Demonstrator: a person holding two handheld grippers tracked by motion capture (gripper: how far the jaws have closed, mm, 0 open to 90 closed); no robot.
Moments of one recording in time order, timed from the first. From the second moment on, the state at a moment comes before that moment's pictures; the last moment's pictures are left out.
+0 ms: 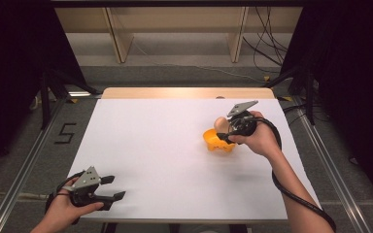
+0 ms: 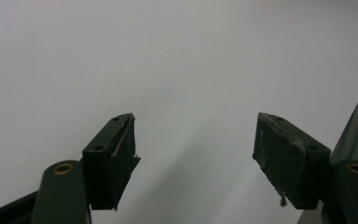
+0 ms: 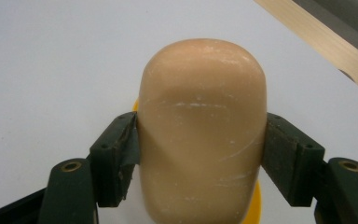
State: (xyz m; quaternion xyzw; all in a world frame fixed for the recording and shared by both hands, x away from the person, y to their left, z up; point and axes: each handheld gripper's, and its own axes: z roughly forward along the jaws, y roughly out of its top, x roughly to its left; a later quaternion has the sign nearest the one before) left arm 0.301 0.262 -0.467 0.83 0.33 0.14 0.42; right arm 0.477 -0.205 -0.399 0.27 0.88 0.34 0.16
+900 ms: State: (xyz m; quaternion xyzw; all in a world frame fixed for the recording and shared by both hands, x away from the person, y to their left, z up) left arm 0.302 0.263 -0.467 0.83 0.32 0.14 0.42; right arm 0.485 -0.217 -0.412 0.27 0.89 0.33 0.16
